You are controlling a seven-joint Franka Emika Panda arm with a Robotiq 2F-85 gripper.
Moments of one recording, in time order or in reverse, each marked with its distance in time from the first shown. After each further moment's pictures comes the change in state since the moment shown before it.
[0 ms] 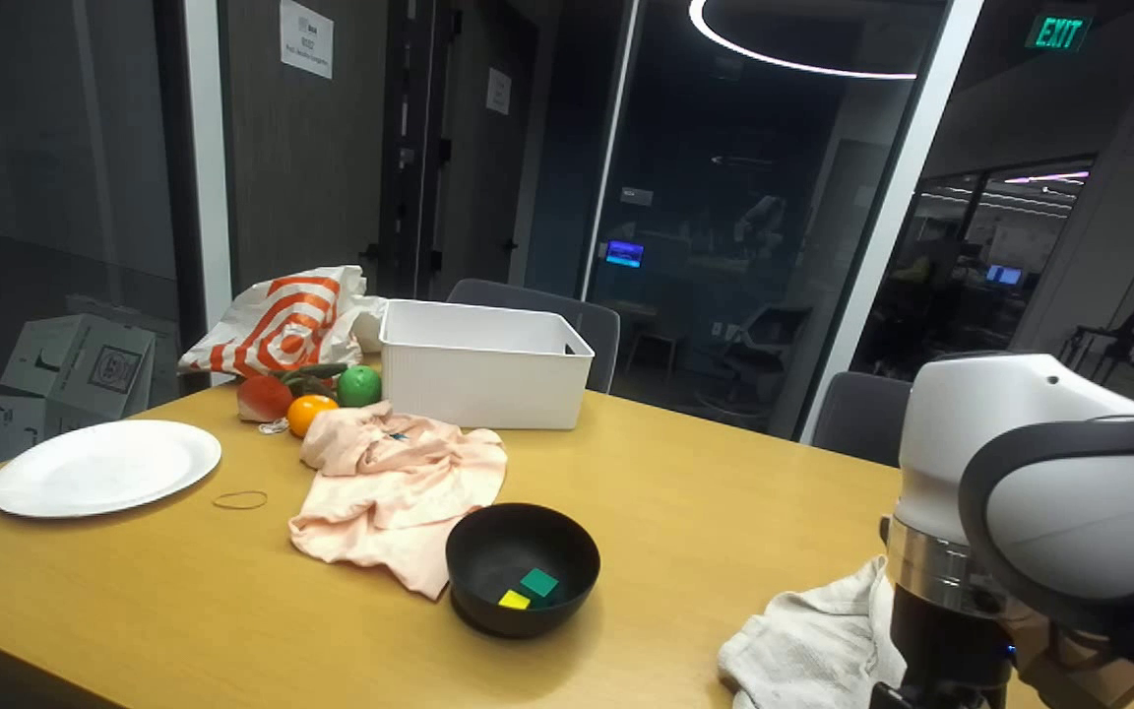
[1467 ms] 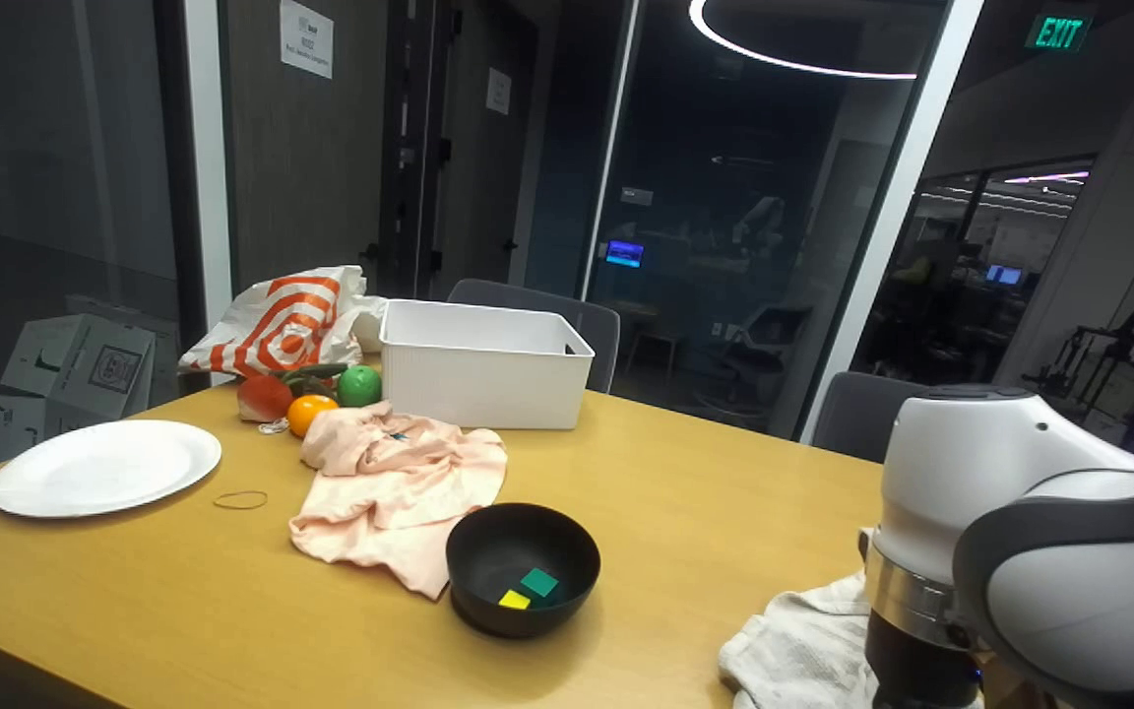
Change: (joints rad) arm 0.011 0.069 0.005 -0.024 -0.116 0.173 0.073
